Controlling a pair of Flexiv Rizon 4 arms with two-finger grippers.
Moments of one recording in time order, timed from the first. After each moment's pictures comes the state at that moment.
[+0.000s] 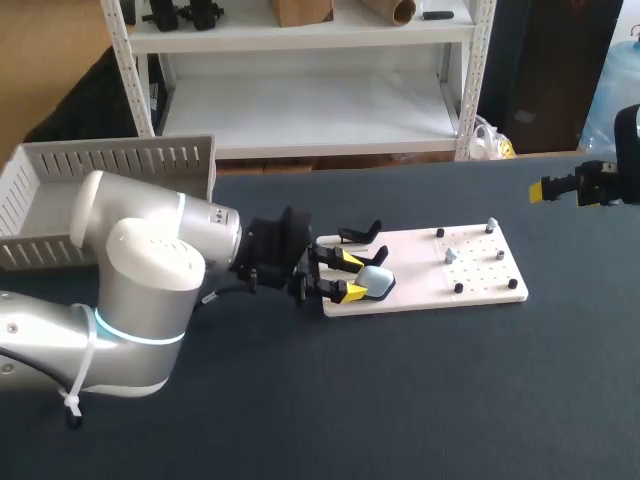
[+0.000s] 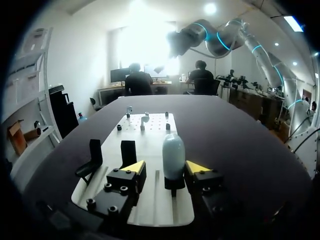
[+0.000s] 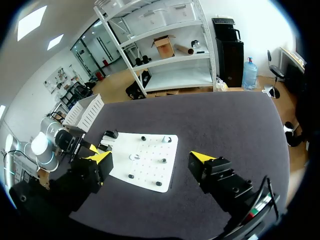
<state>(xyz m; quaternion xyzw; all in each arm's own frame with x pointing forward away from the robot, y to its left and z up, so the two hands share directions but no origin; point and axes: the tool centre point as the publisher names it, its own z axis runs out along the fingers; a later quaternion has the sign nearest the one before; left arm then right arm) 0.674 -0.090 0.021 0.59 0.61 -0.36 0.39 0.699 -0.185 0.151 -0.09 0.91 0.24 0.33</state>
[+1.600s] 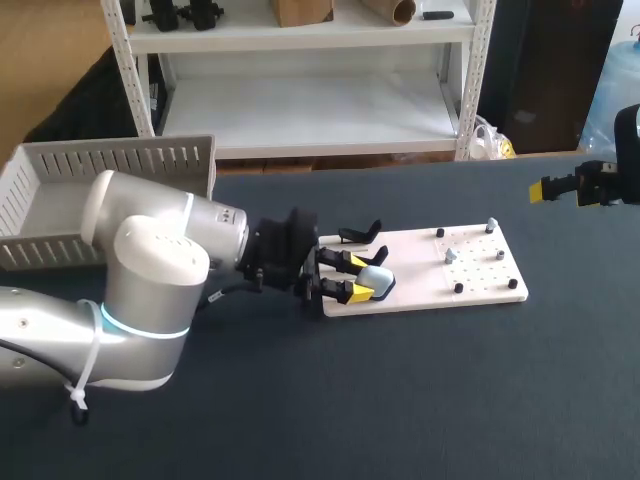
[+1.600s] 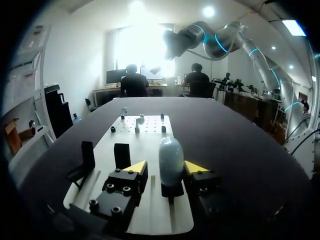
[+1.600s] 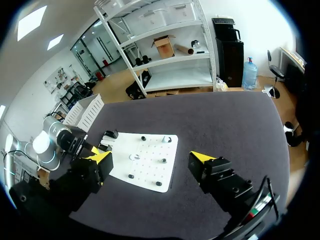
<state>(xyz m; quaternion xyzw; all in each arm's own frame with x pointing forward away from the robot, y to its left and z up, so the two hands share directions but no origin) 0.671 -0.101 0.019 0.59 0.60 -0.38 0.38 0.699 -0.185 0.151 -0.09 0.91 0.24 0.33</state>
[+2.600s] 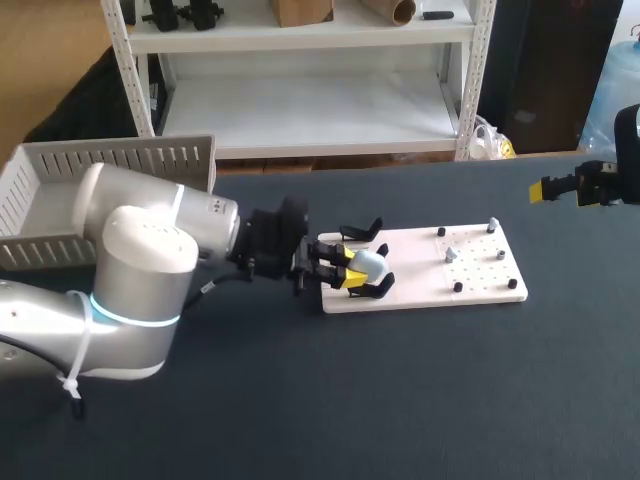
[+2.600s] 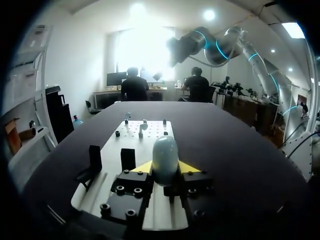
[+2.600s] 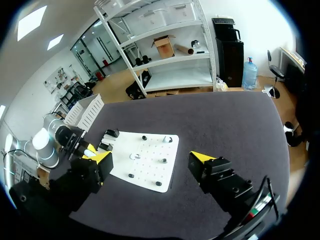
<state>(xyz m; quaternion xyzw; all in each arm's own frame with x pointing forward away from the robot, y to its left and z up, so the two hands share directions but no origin) 0.678 -0.092 0.036 0.58 0.59 -0.40 0.39 0.699 -0.185 0.151 -0.09 0.91 0.24 0.33</state>
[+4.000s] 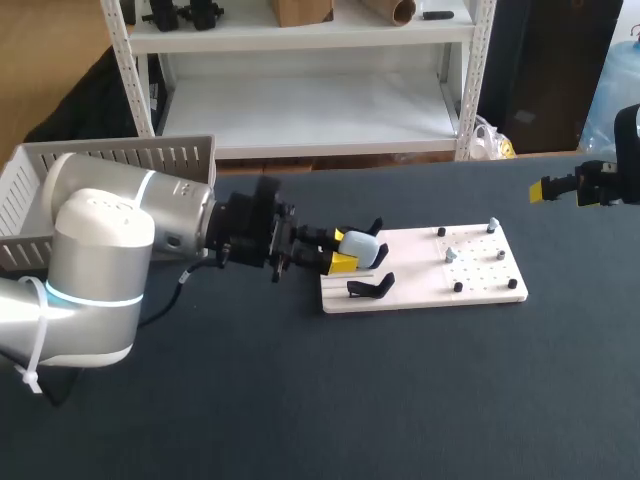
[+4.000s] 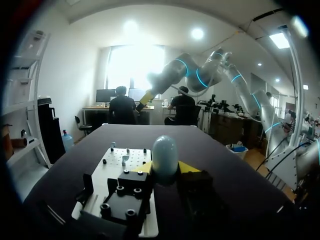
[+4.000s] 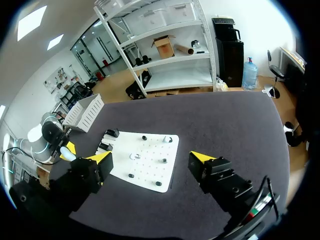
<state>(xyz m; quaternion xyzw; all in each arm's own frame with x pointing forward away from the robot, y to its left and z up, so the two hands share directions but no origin) 0.641 -0.081 0.104 0.57 0.54 -0.47 0.40 0.699 -0.185 0.151 -0.09 0.91 0.24 0.33</state>
